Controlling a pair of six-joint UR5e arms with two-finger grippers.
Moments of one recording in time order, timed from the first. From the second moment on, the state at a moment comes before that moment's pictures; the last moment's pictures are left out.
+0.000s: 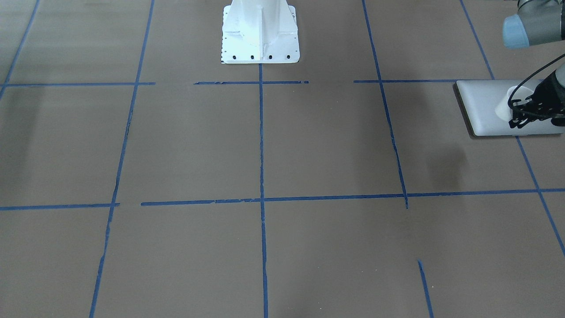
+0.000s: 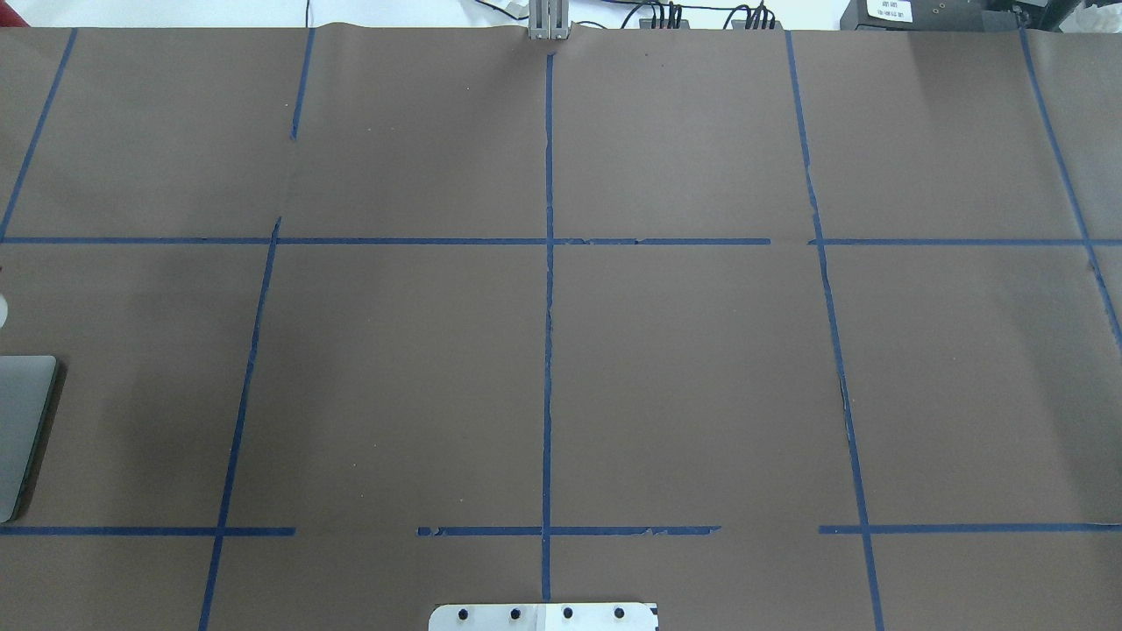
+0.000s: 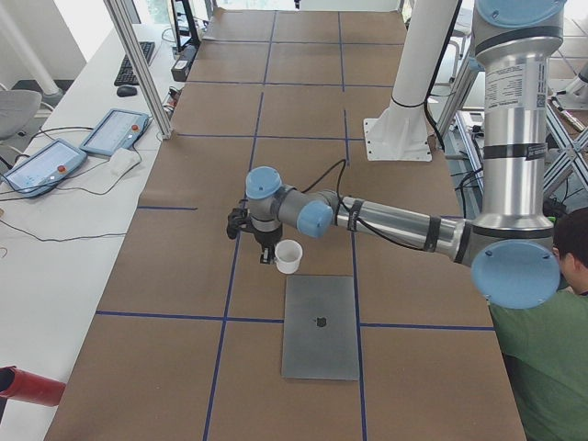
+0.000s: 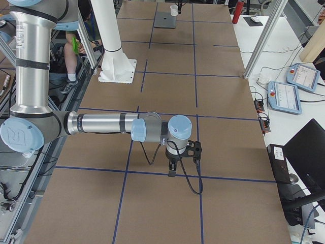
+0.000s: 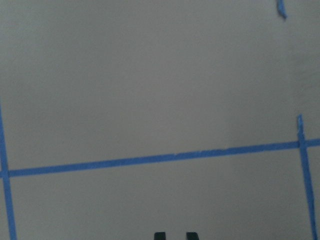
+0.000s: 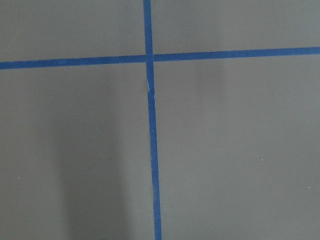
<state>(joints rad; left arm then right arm) -1.21 -1.41 -1.80 -1.86 -2.25 -0.42 1.54 -1.68 1.73 -1.64 2.31 0.07</state>
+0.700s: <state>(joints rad) -1.21 -1.29 -1.57 -2.33 -2.24 -0.64 1.54 -1.68 1.73 -1.64 2.31 0.07</state>
